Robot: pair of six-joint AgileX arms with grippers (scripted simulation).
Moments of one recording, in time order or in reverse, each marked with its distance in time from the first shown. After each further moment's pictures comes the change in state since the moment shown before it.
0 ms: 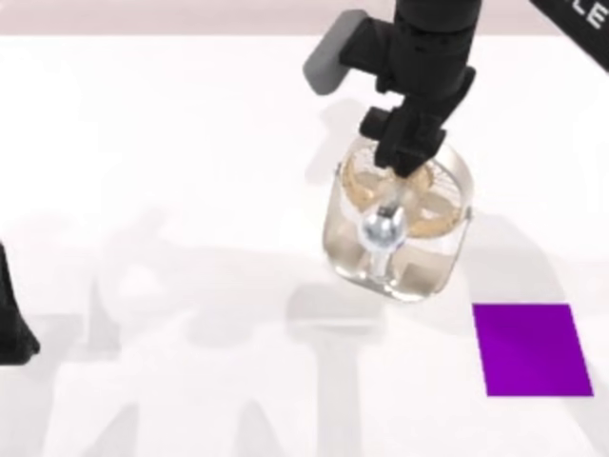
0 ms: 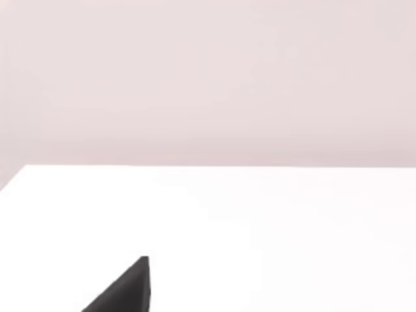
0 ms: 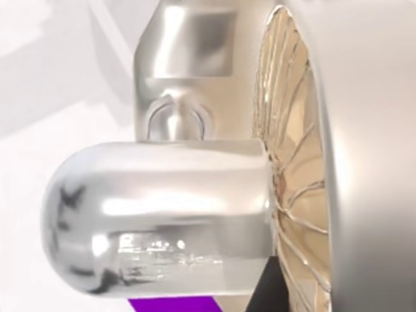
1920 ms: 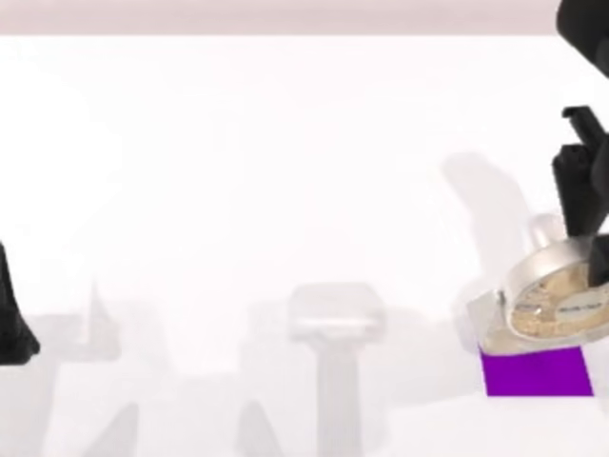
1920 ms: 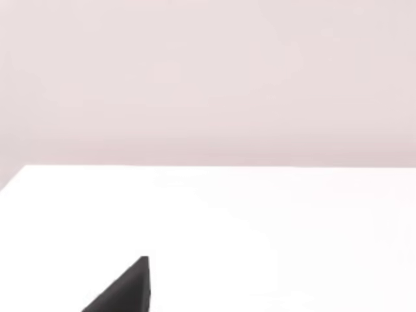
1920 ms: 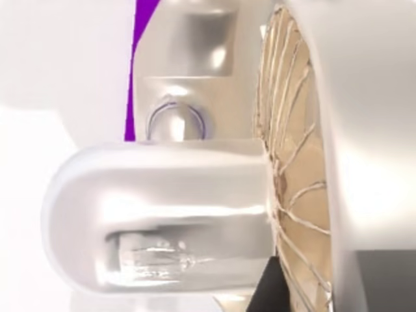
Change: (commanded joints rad) left arm 0.000 0.000 0.000 0.000 0.000 0.000; right arm -0.187 -0.690 -1.010 0.276 -0.031 2.345
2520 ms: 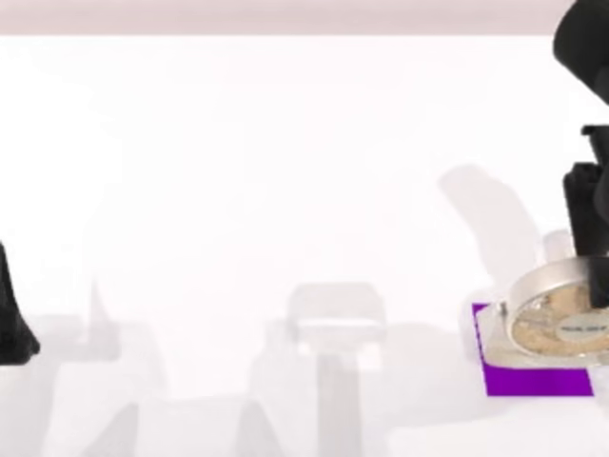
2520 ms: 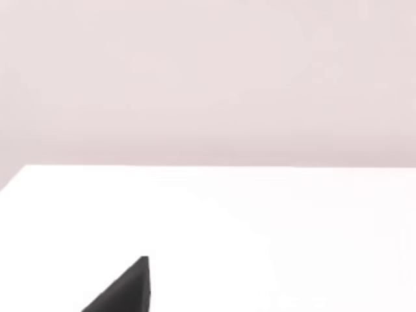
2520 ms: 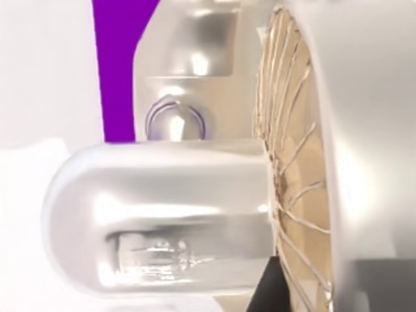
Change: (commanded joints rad) left arm 0.000 0.000 0.000 0.000 0.000 0.000; right arm 0.033 -0.056 -0.076 0.016 0.022 0.189
